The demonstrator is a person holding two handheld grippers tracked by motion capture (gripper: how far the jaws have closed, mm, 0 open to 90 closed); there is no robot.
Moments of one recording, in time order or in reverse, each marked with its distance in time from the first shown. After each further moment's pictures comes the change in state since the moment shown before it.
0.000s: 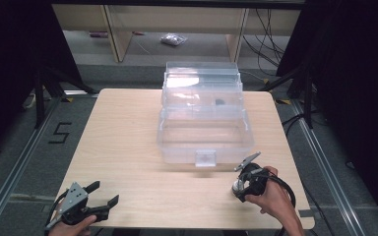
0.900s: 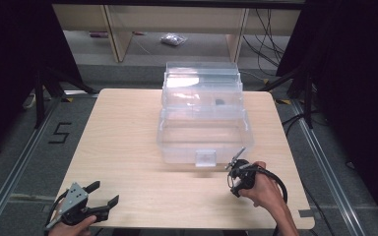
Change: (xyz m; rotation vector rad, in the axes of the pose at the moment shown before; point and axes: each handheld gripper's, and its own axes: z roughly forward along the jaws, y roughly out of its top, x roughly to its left) left arm 0.000 0.001 -0.001 0.000 0.001 0.008; right arm 0.000 0.025 0.018 0.131 0.003 -0.065
